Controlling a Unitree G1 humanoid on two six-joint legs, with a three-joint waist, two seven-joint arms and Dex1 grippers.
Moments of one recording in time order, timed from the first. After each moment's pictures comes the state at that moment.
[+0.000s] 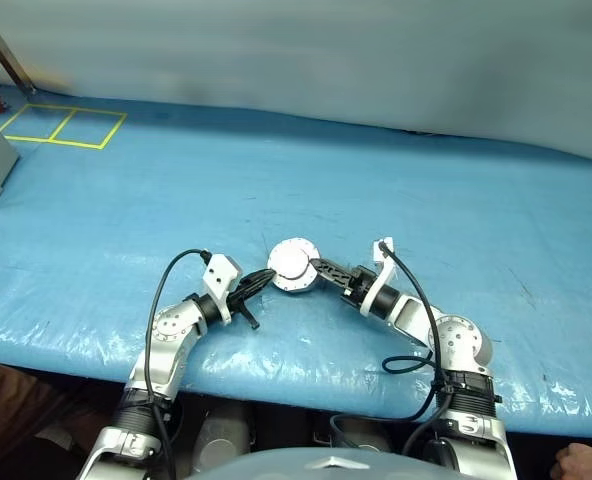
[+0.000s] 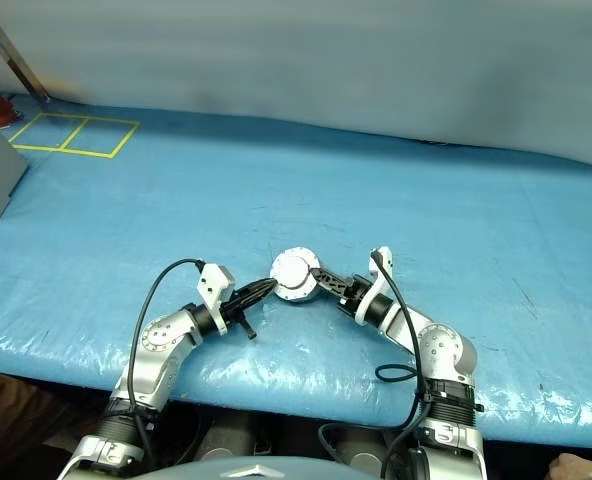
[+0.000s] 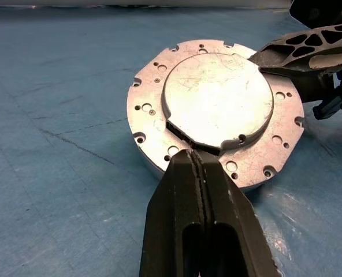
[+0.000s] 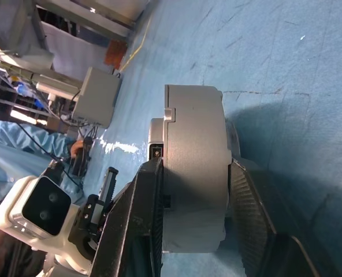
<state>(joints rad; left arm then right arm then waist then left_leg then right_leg) -0.11 0.26 -0.13 0.18 -0.19 -0.03 -0.77 -0.23 -0.08 -0.27 0.03 0.84 1.03 0.47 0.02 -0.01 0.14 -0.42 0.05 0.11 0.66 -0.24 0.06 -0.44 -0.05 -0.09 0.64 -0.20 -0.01</state>
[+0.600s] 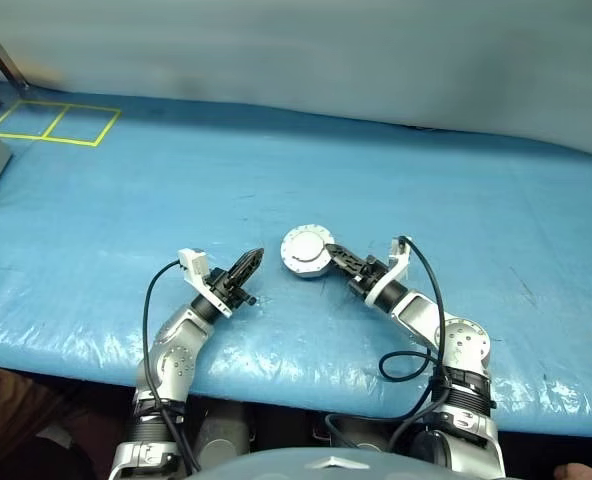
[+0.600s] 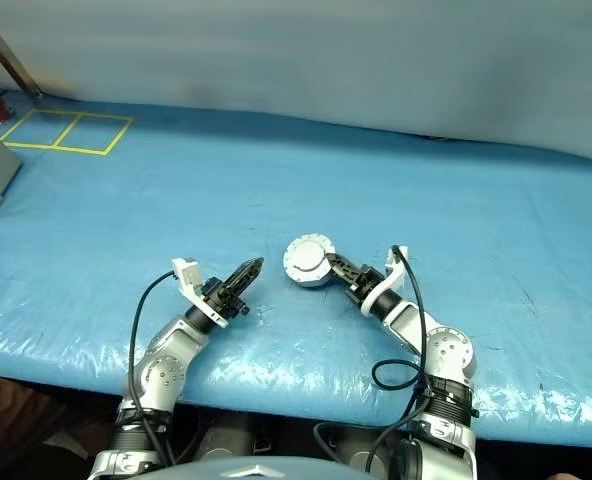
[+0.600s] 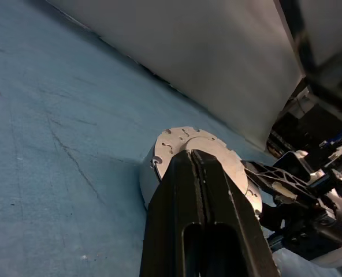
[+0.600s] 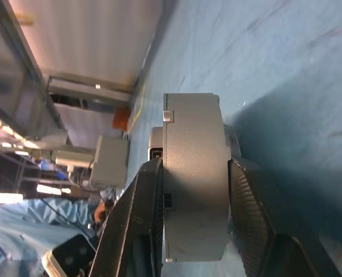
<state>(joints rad) -0.06 0.07 0.10 0.07 -0.71 0.32 -0.72 -0.26 0.01 -0.48 0.09 1.03 1.01 0.28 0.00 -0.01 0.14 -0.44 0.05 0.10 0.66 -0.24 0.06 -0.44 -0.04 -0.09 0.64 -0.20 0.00</state>
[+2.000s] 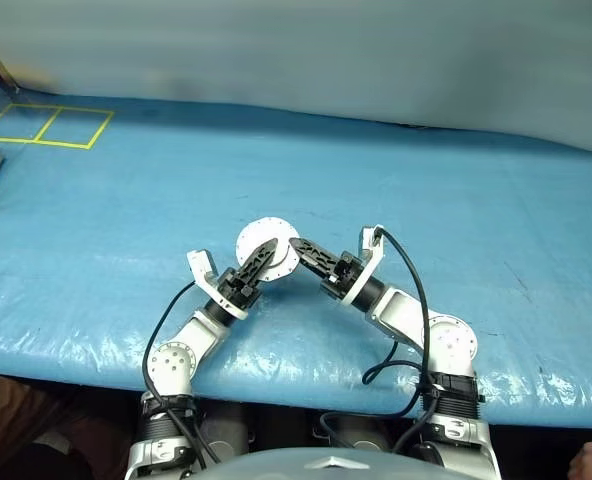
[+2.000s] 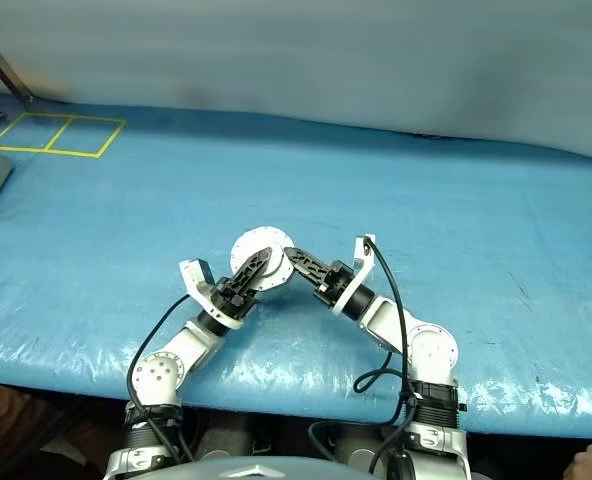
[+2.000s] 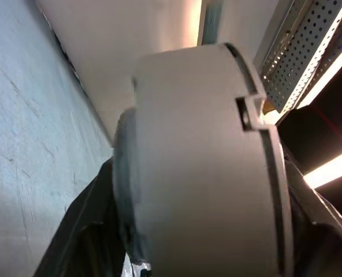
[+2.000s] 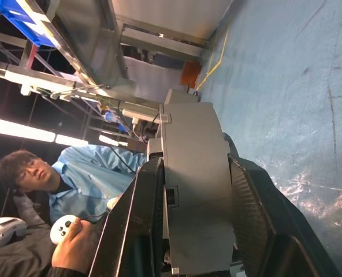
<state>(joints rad) -0.09 -0.05 0.20 0.08 -1.08 0.70 -0.72 -0.23 0.01 -0.22 -0.04 1.26 1.03 0.26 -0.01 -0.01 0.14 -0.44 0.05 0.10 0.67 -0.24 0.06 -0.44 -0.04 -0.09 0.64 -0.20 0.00</state>
